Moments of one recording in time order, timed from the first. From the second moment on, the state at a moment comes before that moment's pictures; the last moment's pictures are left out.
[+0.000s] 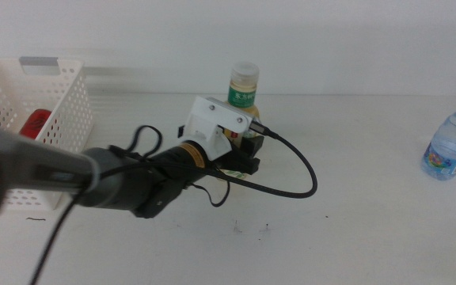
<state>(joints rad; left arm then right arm) -0.53 2.00 -0.98 0.22 -0.63 -0.21 0.00 0.00 0.00 0.05 0.27 -0.04</state>
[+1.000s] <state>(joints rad) -0.51 1.37 -1.08 0.31 0.38 -0.33 0.00 0.00 0.00 0.05 0.27 -0.04</state>
